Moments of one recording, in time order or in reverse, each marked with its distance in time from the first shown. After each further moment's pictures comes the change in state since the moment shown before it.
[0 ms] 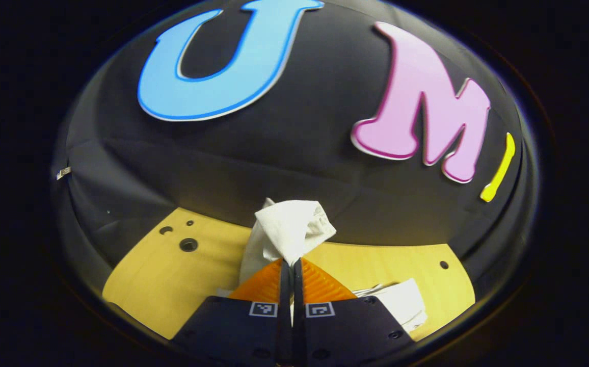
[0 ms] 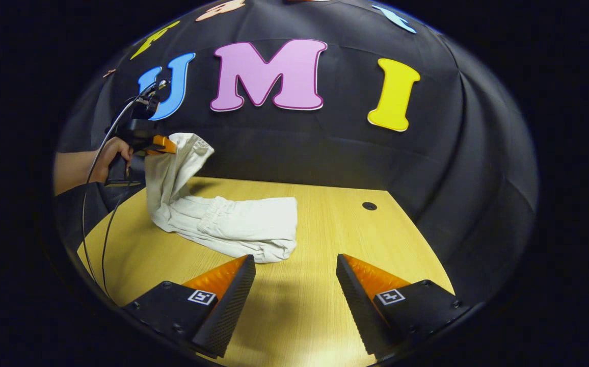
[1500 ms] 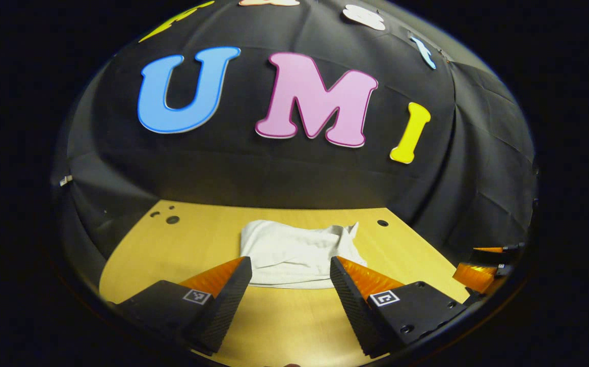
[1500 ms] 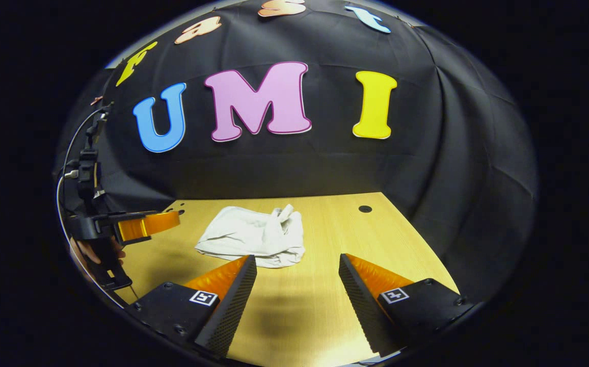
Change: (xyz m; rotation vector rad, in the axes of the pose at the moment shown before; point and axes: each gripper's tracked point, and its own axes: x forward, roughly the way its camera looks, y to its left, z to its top) left arm -0.228 -0.054 -0.092 0.183 -0.048 -0.129; right arm -0.085 0.029 0.046 0.110 -0.060 0.038
